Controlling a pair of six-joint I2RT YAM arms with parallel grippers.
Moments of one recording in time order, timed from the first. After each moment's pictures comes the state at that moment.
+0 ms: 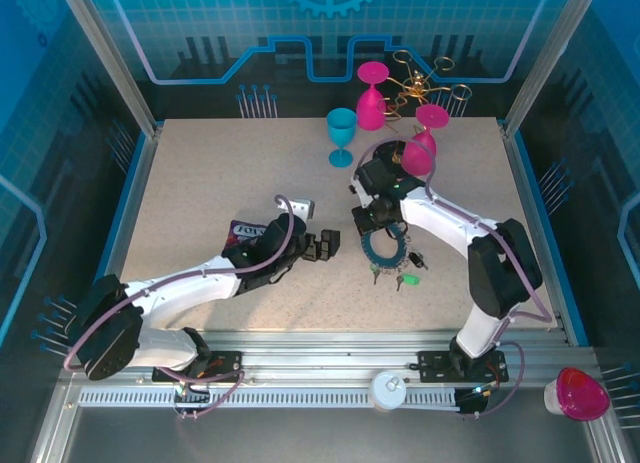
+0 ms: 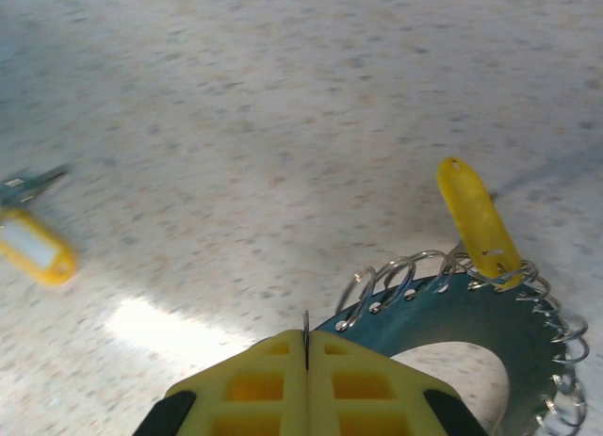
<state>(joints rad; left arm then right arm) -0.79 1.30 0.74 0.00 -0.23 -0.50 0.53 1.71 1.26 -0.71 -0.04 0.13</state>
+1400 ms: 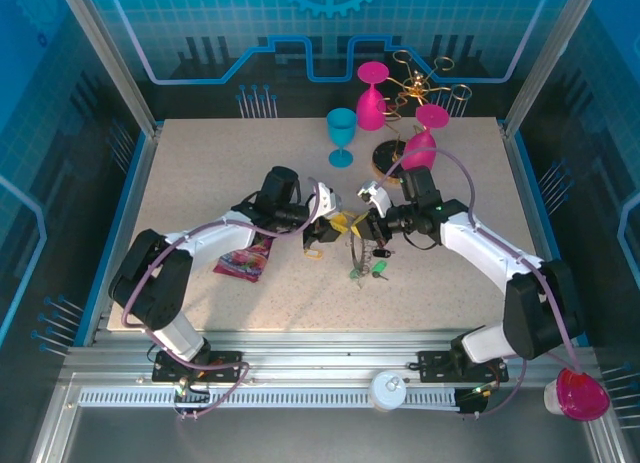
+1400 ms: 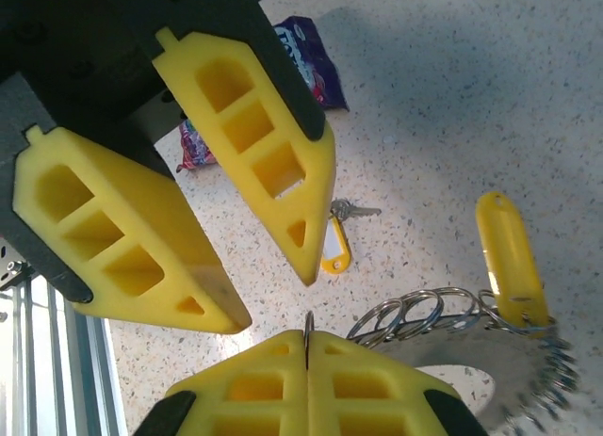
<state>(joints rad) -0.51 1.65 1.00 0.03 0.85 0.45 0.38 1.42 0.96 -0.39 -0.72 -0.24</state>
